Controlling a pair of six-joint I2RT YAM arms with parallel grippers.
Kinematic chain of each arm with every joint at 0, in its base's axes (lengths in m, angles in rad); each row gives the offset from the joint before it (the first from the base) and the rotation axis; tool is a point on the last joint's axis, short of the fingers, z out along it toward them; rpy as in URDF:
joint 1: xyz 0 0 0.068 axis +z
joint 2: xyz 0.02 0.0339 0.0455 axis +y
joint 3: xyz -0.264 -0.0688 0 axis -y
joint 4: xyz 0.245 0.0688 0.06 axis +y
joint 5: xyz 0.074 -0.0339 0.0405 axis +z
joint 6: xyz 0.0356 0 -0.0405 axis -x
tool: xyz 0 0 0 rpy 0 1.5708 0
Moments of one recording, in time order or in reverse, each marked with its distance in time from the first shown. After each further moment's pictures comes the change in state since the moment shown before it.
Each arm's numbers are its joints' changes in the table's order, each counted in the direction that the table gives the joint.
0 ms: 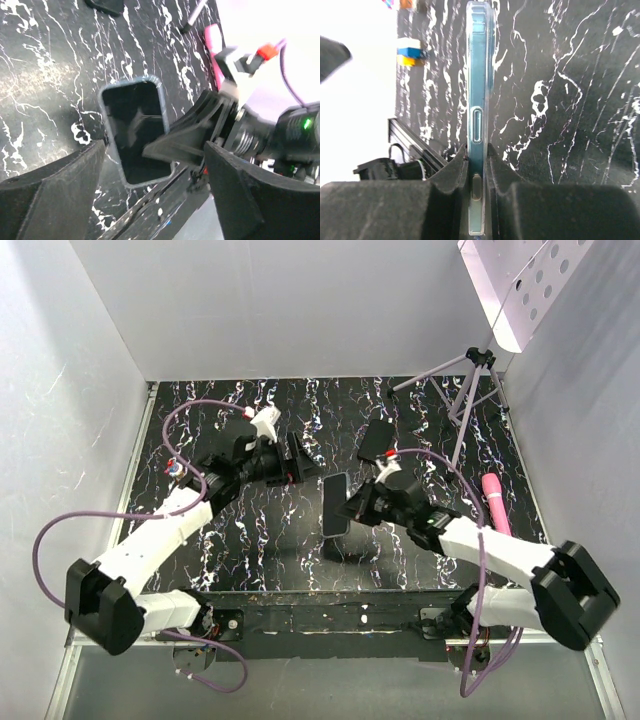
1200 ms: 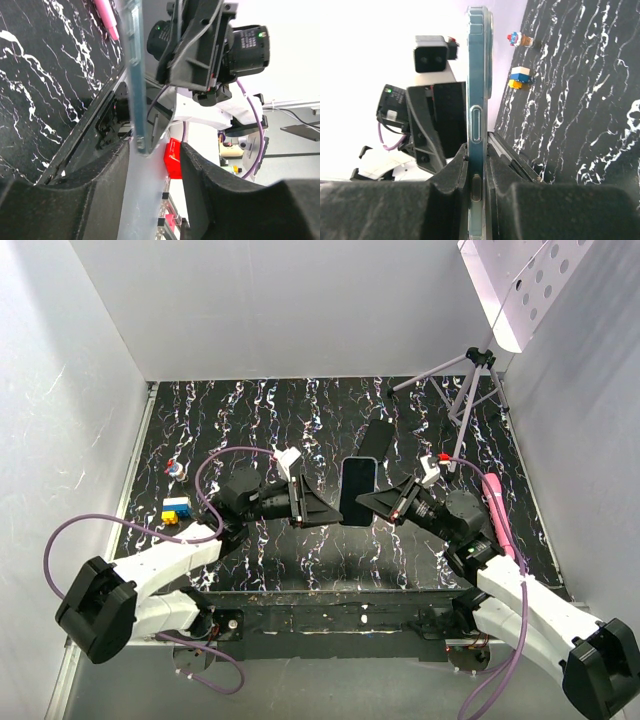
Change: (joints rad) left arm -0.141 -0.100 -0.465 -0.758 -0.363 0.484; right arm -0.201 -0.465 -0.257 -0.283 0.244 -0.298
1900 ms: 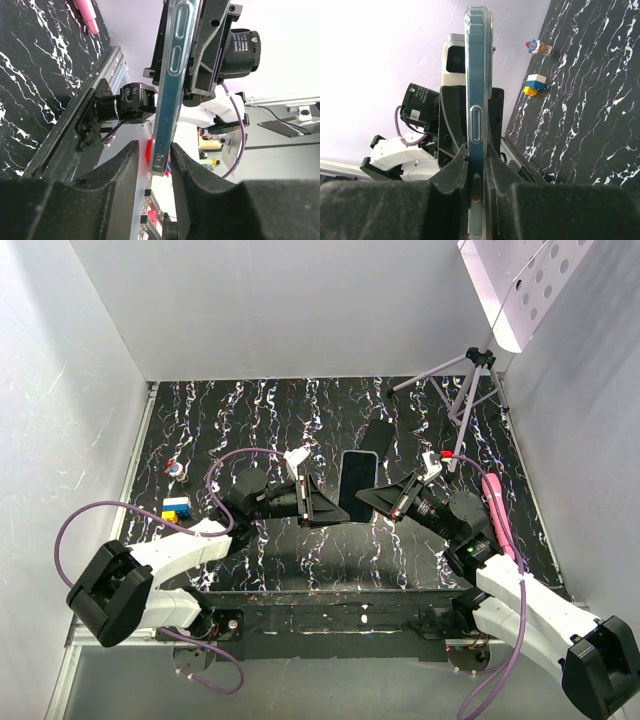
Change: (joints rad) left arm -0.034 0.092 0.000 -0.149 -0.028 0.116; right arm 0.000 0.010 -0.003 -0.122 0.005 -0.025
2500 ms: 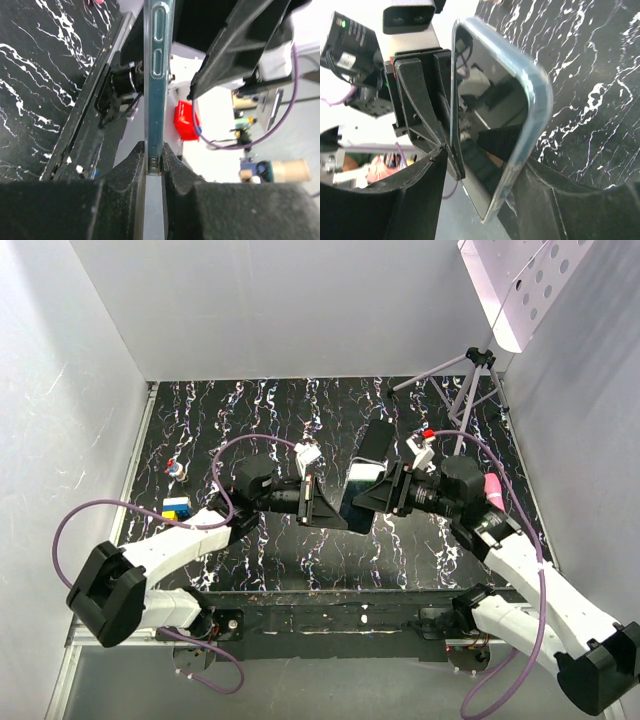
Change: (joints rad) left arm 0.008 0.023 0.121 0.221 -0.151 -0.251; right arm -0.018 0.040 0.334 0.652 0.097 0.388
